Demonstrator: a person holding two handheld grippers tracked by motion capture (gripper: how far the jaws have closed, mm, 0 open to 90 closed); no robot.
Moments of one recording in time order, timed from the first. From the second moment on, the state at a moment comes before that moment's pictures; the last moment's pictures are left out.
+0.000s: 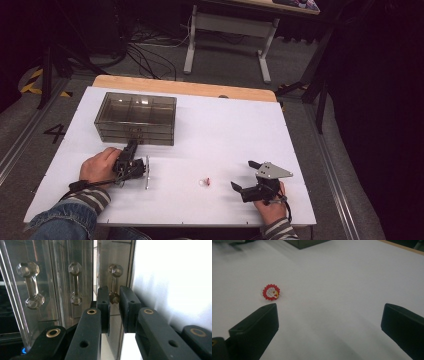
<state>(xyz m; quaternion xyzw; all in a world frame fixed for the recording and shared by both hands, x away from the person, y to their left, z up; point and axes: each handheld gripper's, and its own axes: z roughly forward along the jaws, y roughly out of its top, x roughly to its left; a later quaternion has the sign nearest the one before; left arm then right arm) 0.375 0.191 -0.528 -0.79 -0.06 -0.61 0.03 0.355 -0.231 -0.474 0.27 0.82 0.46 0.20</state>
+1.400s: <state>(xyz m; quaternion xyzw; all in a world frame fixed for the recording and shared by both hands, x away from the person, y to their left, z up) 0.348 0.193 -0.517 -0.83 -0.06 -0.56 0.02 0.356 -0.231 -0.474 0.27 0.82 0.46 0.19</state>
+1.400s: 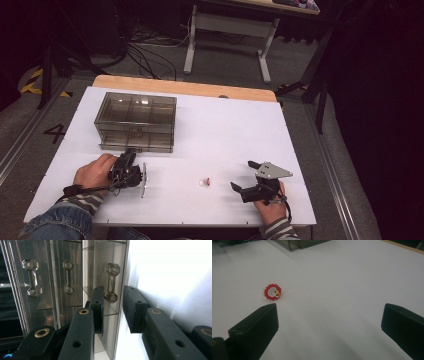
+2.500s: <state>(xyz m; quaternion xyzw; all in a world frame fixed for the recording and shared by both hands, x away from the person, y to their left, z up) 0.337 0.194 -0.491 -0.83 -0.08 -0.55 -0.01 0.356 -0.231 -0.474 0.27 0.82 0.47 0.19</state>
